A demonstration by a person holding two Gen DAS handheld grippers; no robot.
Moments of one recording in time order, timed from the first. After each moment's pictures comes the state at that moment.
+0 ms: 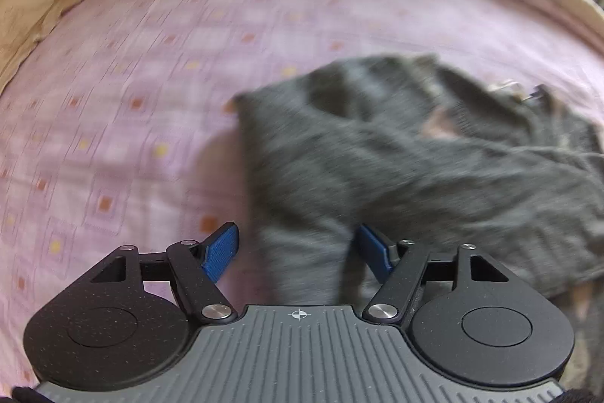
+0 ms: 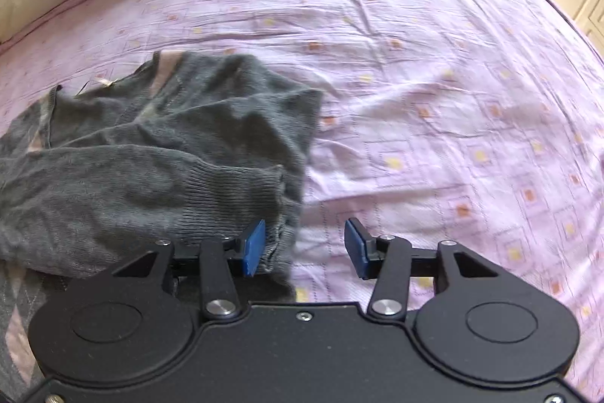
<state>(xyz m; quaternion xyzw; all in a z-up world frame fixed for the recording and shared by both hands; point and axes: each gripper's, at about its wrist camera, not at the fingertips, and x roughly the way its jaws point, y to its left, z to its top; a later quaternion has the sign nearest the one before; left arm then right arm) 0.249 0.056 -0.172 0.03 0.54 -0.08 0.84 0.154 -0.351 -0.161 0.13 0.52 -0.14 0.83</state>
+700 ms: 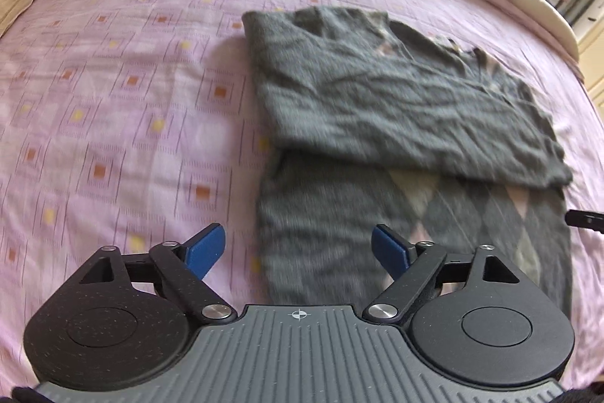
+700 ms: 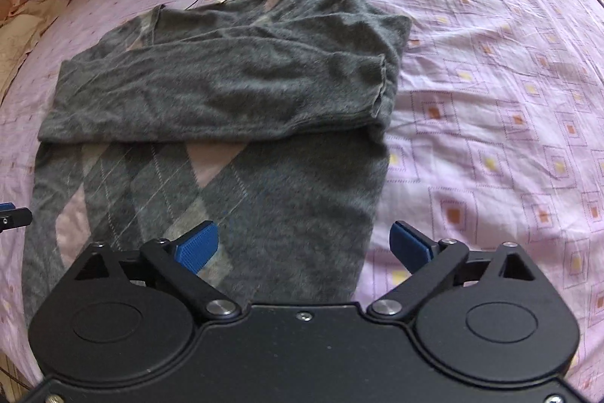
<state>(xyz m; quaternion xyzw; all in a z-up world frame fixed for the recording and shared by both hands) 0.137 0.089 -0.145 -0.02 0.55 -0.14 0.82 0.085 -0.291 -0.147 0.12 0.55 -0.03 0.83</state>
